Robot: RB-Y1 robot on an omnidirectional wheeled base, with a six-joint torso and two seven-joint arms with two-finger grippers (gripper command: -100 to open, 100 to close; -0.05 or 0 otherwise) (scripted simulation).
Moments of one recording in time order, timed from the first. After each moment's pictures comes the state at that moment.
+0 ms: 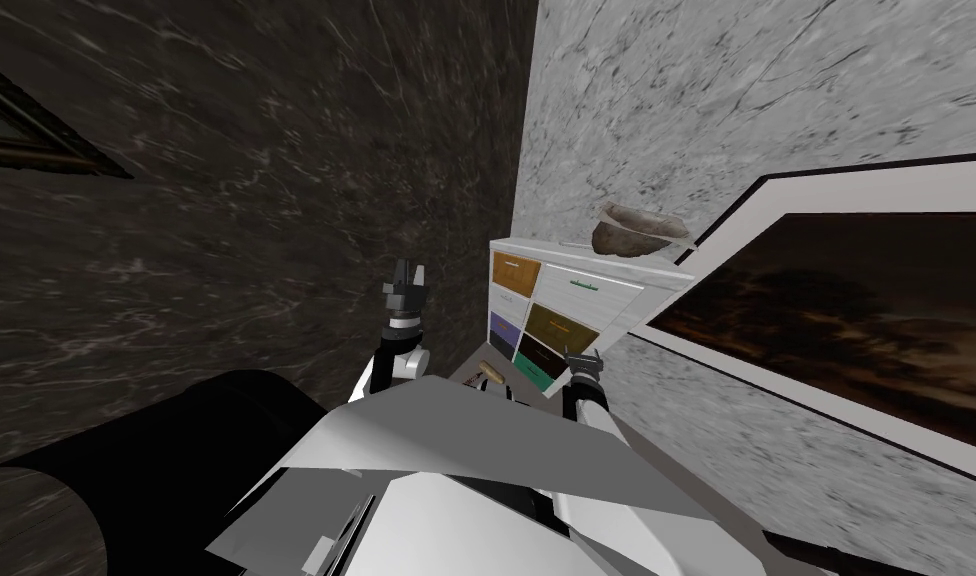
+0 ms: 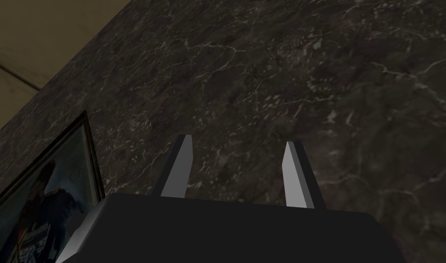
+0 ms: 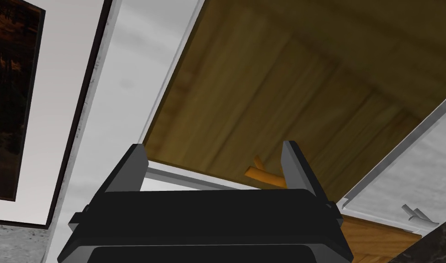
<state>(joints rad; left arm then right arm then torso) 0.45 0.04 0.07 -2.40 0.00 -0.57 0.12 0.31 -0.30 0.19 -1.72 1.49 0.46 0.30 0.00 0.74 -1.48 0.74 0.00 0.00</state>
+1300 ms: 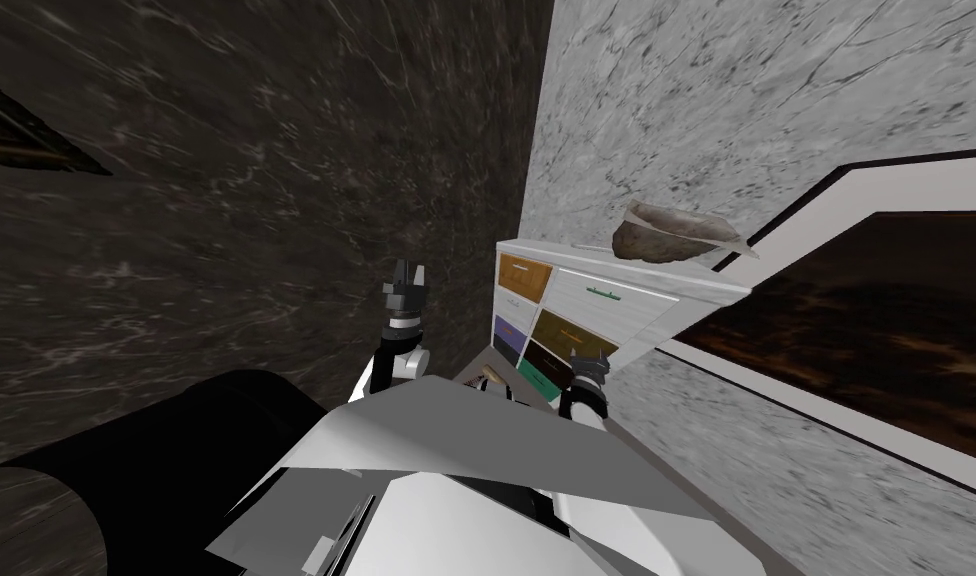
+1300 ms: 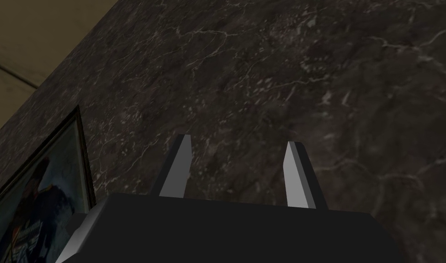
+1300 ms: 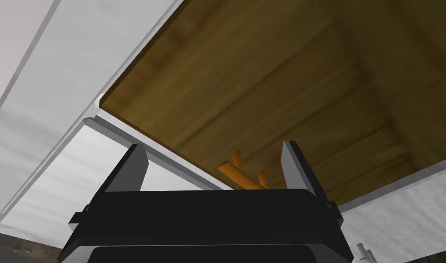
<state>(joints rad) 0.45 0.04 0.07 -2.40 0.00 -0.57 0.12 0.30 -0.30 0.23 -1.66 1.76 0.64 0.37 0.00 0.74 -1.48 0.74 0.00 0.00</state>
